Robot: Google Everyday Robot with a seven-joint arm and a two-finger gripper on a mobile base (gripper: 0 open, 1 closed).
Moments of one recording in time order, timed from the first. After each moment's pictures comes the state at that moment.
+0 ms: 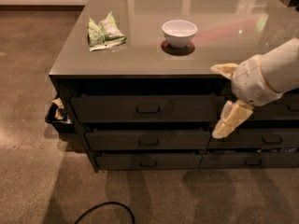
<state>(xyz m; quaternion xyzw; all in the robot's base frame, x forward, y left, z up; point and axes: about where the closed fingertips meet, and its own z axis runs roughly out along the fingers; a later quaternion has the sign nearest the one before) 0.488 -0.175 0.869 -0.66 0.69 0.05 0.30</state>
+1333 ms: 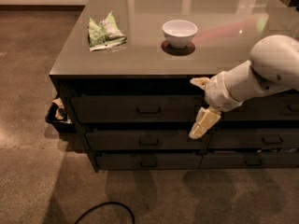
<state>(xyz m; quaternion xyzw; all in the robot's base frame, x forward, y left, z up) 0.542 -0.138 0.786 -0.65 0.69 0.10 0.31</state>
